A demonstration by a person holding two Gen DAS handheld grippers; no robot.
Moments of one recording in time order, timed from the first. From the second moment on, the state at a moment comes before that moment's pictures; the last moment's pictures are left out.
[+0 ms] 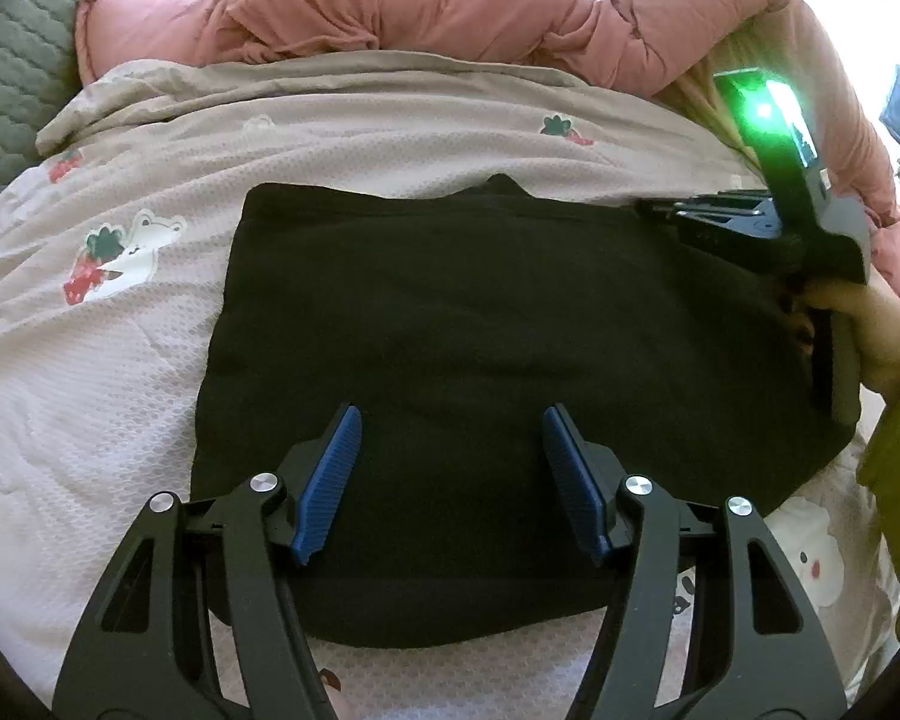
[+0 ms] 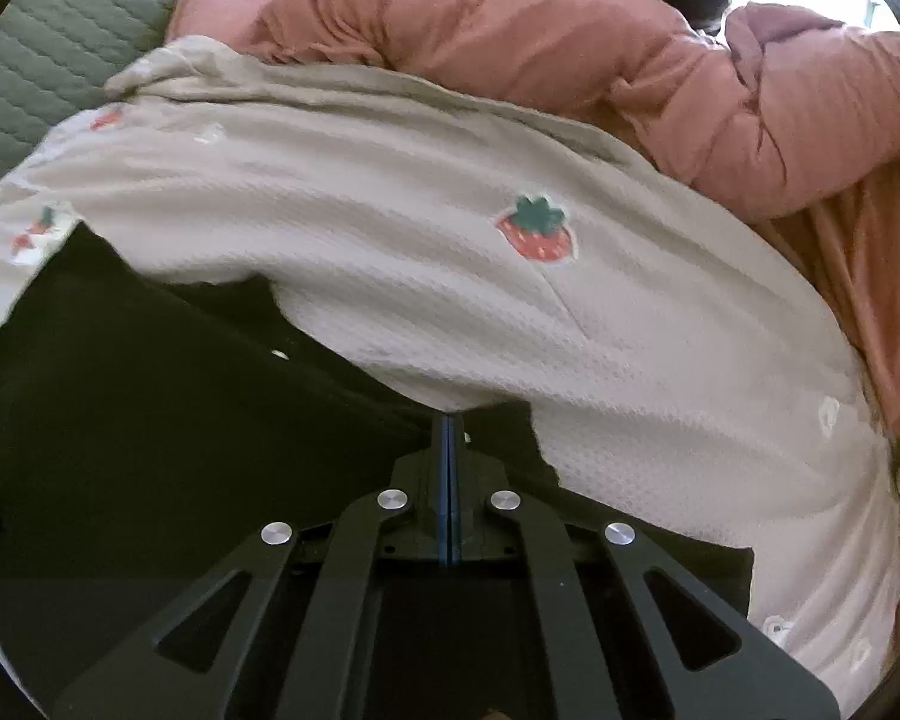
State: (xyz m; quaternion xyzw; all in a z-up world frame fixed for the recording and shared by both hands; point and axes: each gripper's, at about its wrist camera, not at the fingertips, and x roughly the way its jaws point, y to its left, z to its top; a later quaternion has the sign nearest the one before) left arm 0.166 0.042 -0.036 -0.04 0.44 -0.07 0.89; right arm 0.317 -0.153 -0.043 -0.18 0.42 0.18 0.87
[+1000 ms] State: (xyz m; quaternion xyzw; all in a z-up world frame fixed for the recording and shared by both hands) left arm 0.150 0.036 -0.040 -0.02 0.44 -0.06 0.89; right arm 0.155 -0.237 -0.036 -0.08 0.42 0.12 0.90
